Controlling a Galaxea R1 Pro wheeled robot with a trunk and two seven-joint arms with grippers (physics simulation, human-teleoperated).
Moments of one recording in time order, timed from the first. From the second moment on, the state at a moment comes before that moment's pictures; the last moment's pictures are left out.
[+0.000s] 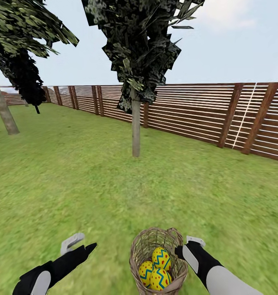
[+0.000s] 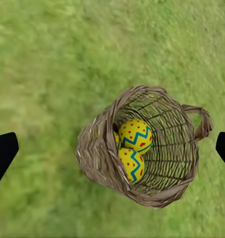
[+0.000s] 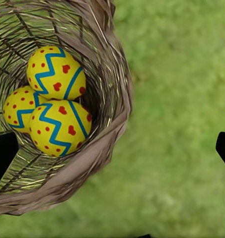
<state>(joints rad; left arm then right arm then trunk) -0.04 0.00 0.16 -1.54 0.54 0.79 0.00 -0.64 0.04 0.11 -0.33 -0.36 0.39 -0.35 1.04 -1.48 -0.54</state>
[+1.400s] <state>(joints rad) -0.17 -0.02 0.21 -1.41 0.53 0.78 0.17 -0.64 0.04 0.11 -0.34 -0.34 0.35 -0.35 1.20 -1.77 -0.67</state>
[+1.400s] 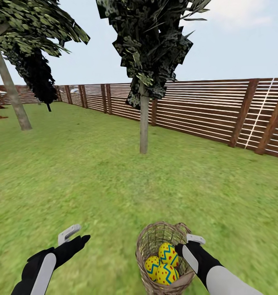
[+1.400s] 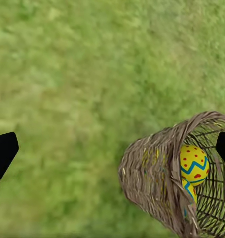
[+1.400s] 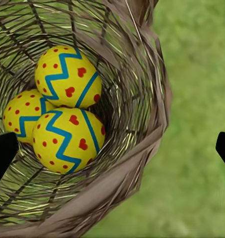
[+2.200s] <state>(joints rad) -0.17 -0.02 0.21 -1.41 0.53 0.79 0.17 -0.64 0.03 0.11 -0.34 -0.34 0.35 -0.35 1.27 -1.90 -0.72</state>
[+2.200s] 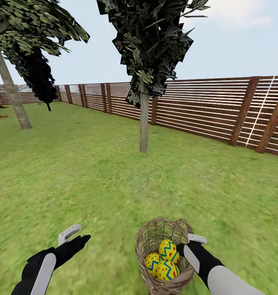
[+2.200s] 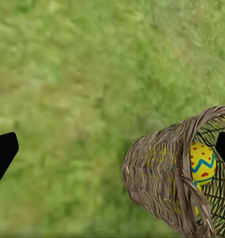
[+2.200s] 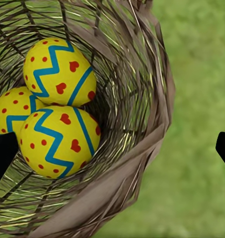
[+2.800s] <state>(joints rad) -0.17 -0.02 0.21 -1.43 0.54 0.79 0.16 -0.64 -0.01 0.11 -0.34 -0.34 0.35 -0.35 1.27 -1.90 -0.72</state>
